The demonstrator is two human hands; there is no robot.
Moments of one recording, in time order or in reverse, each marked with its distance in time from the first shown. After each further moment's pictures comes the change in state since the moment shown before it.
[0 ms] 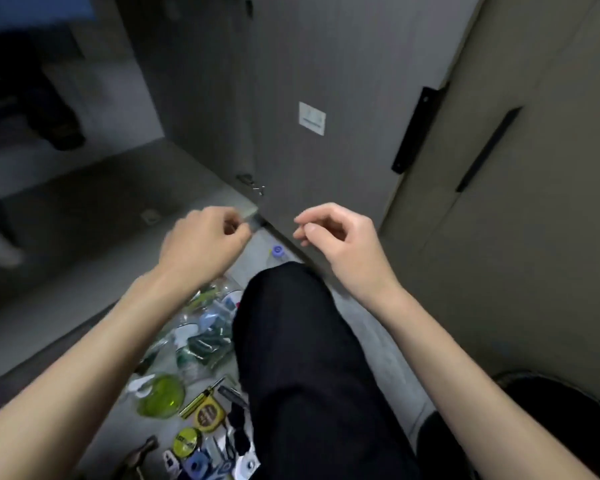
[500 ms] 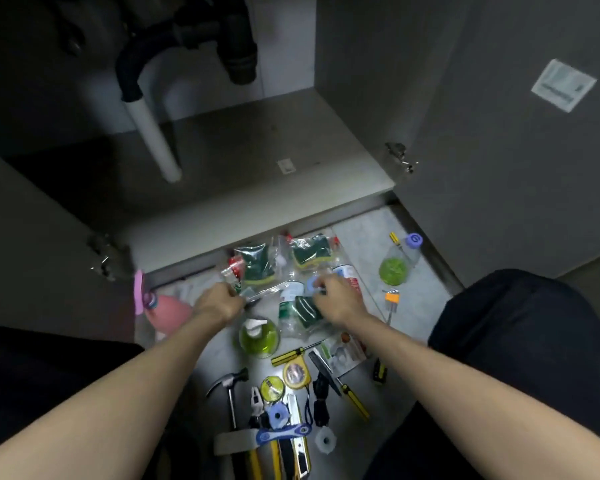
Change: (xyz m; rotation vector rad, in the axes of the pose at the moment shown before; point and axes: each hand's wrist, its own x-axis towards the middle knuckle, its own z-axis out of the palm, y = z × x) left_hand -0.103 -0.276 0.092 -0.113 -0.274 -0.843; right_hand 0.012 0.195 0.237 -0.689 -0.654 0.251
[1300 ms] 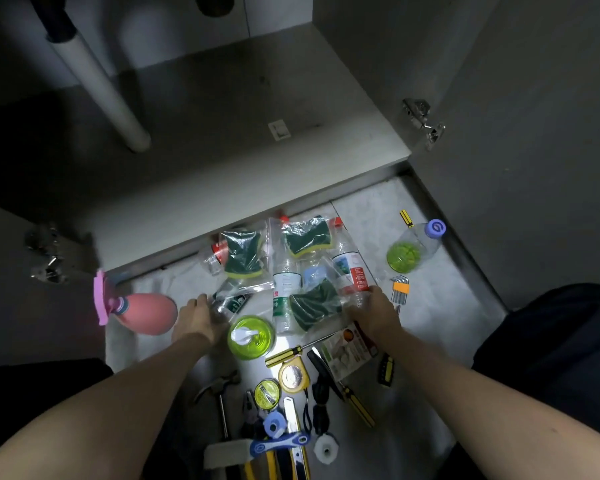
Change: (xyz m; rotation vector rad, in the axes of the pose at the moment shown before) left_hand 0.075 -0.070 0.071 0.180 0.024 -0.049; right_hand 0.034 0.117 0.037 0.286 0.022 0.381
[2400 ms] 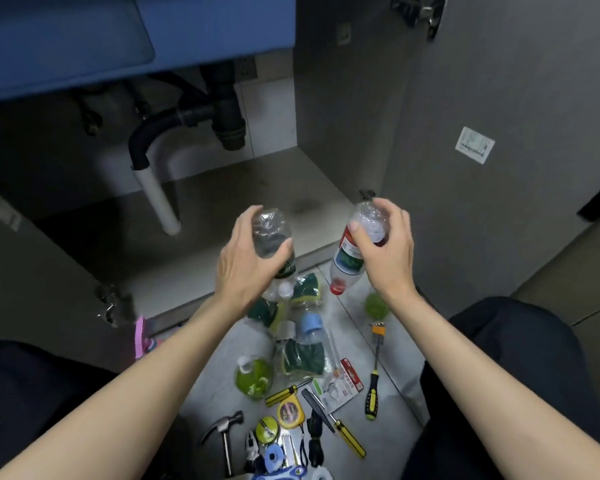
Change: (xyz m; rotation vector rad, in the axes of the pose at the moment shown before) left_hand -0.158 0.168 -0.184 -0.518 0.659 0.723; right_hand -0.138 -0.154 -0.159 0.449 0.648 -0.815
